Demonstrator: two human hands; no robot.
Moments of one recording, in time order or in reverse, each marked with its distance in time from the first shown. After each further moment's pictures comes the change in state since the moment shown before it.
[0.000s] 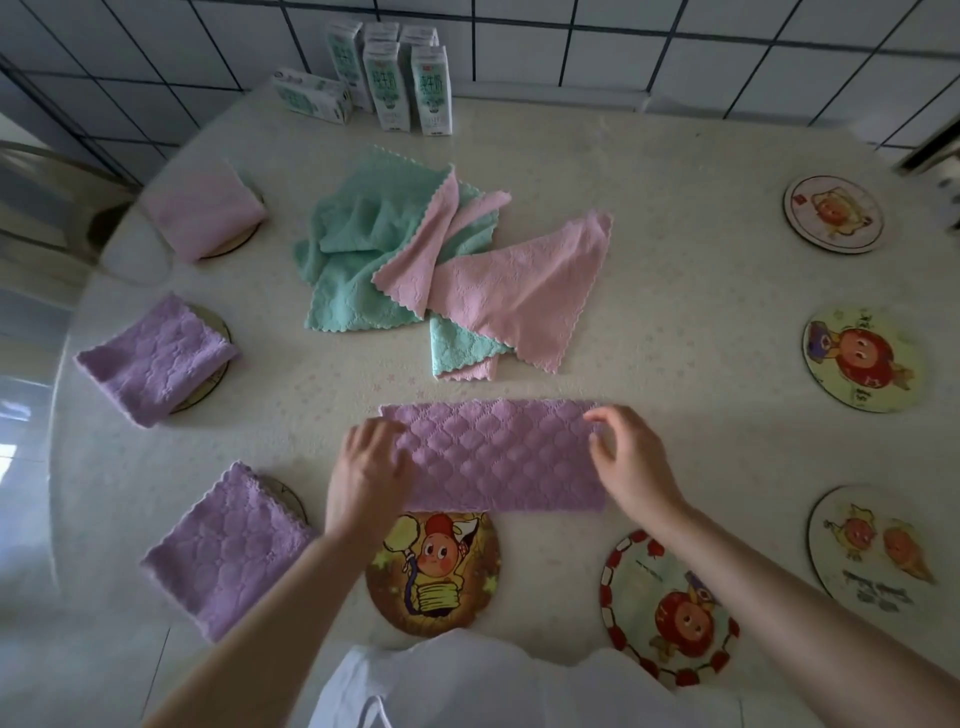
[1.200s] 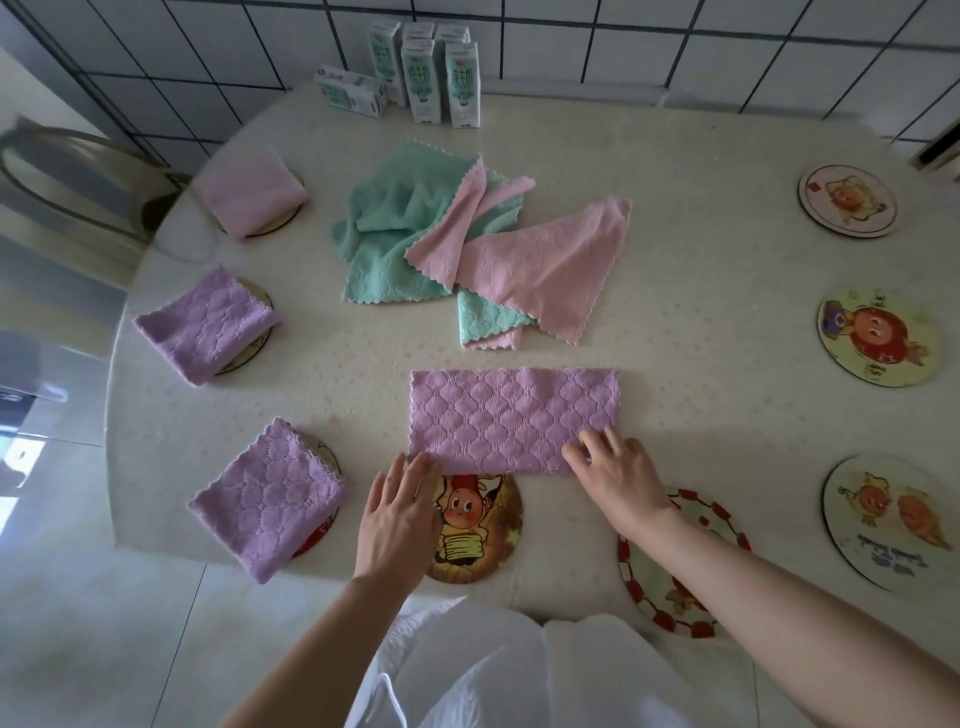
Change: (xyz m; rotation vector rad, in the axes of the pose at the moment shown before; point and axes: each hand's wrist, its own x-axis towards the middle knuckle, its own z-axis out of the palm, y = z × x) left_hand -0.104 -0.024 0.016 0.288 -0.230 0.075; right_hand -0.053 0.002 0.044 -0.822 -0.148 -0.417
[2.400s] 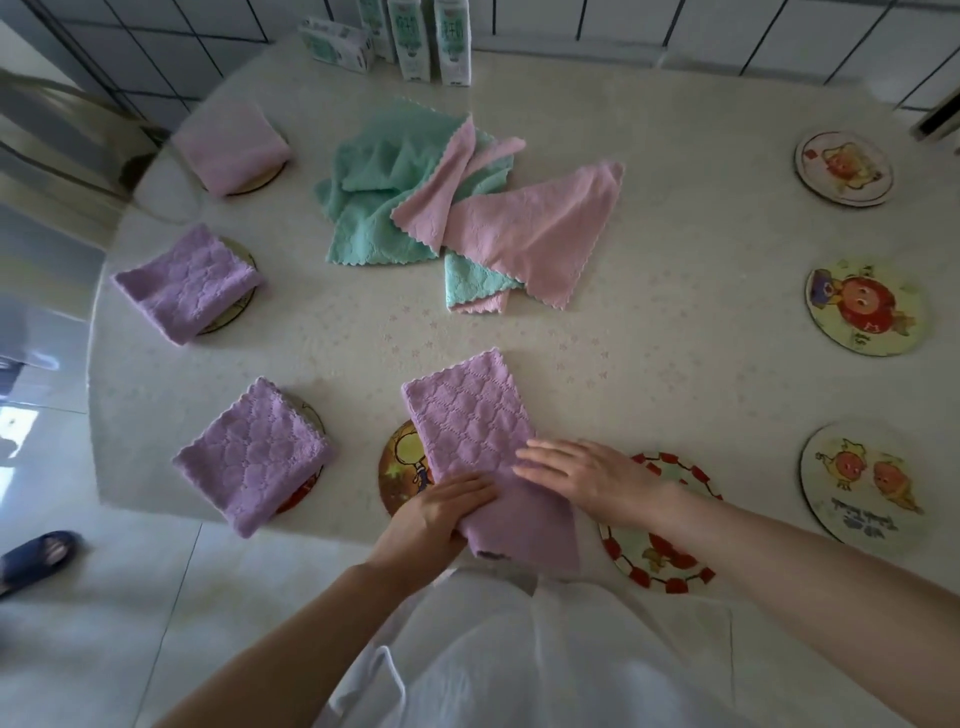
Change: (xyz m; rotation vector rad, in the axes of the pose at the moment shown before) left_hand -0.023 0.046 -0.005 -0.511 -0.037 0.402; right_hand -0.028 0.007 -0.001 0.253 -0.086 -0.554
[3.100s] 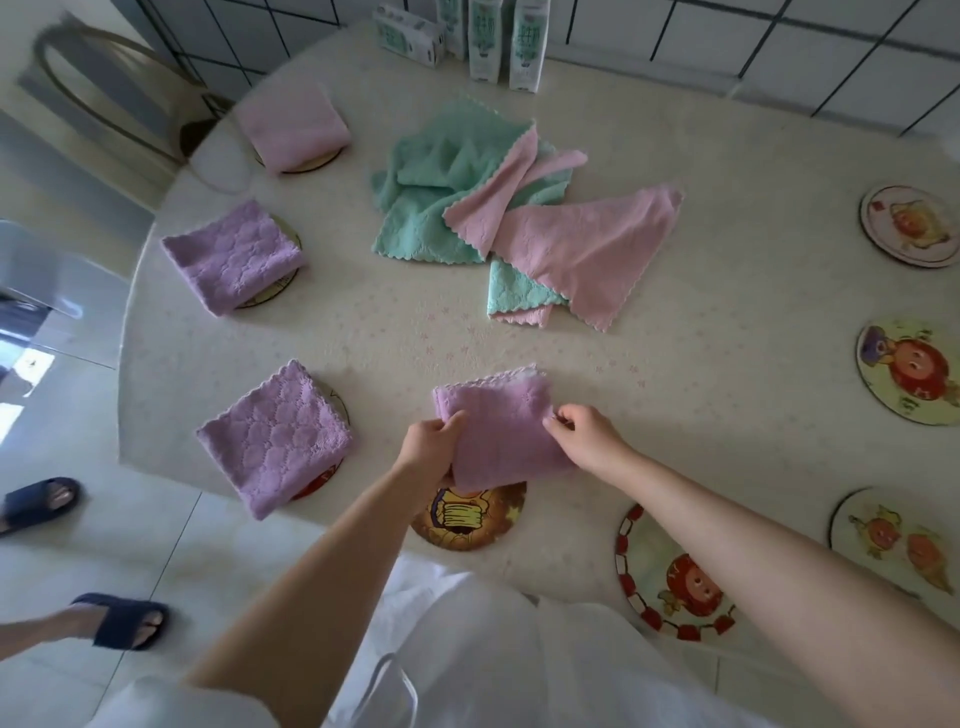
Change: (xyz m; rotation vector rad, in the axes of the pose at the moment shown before) left_hand 0.069 -0.024 -0.036 -0.857 0.272 -1.153; right_hand 0.088 0.019 -0.015 0.822 0.008 0.904
